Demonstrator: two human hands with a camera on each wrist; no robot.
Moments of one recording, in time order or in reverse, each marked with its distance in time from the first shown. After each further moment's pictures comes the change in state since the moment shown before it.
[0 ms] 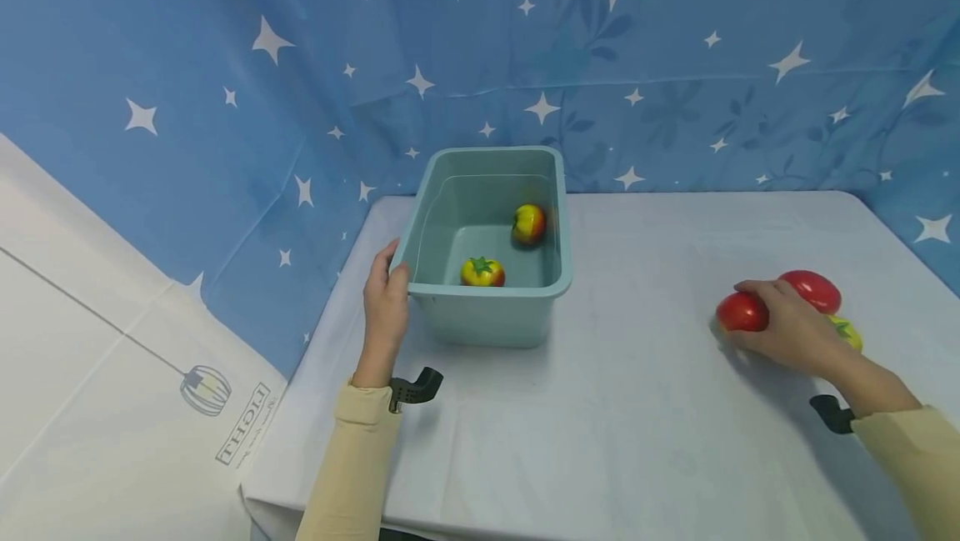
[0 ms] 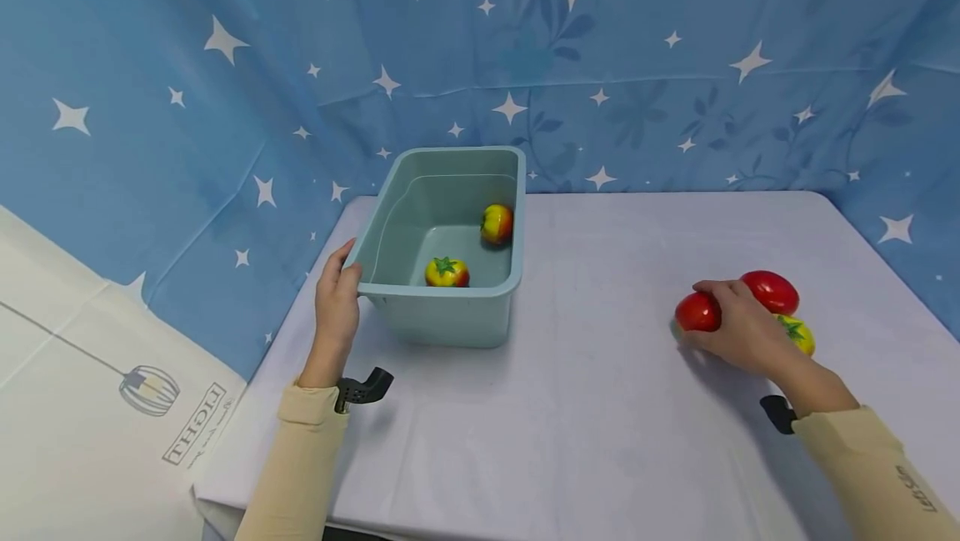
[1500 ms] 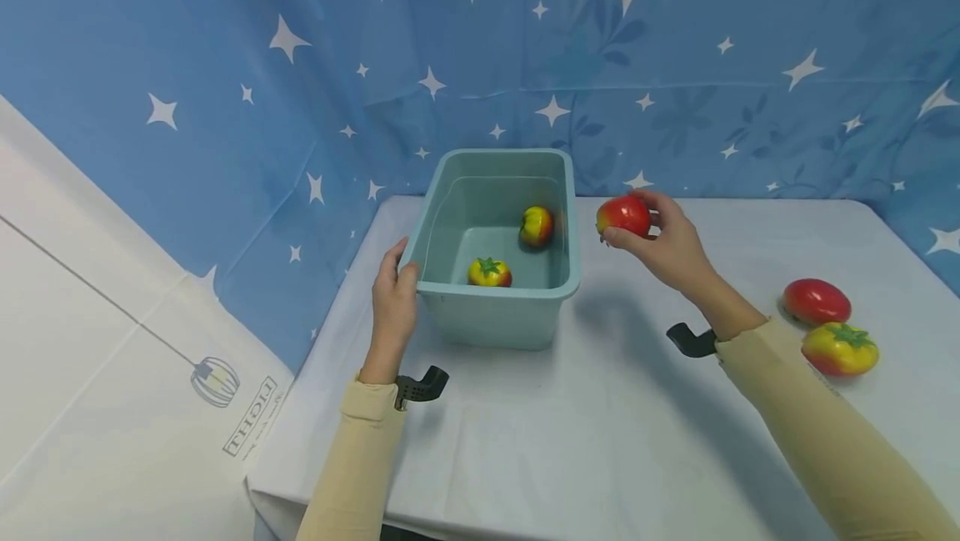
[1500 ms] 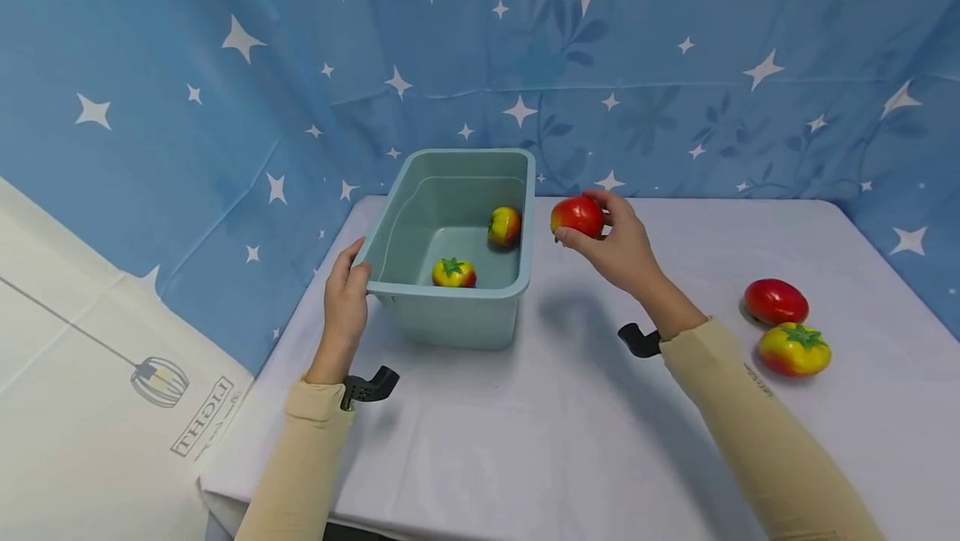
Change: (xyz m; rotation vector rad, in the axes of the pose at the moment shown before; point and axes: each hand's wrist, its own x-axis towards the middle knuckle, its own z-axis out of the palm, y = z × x) left_hand 0.001 0.001 0.001 0.013 0.017 0.010; right_hand 0.083 -0.170 -0.013 0.548 0.210 -0.082
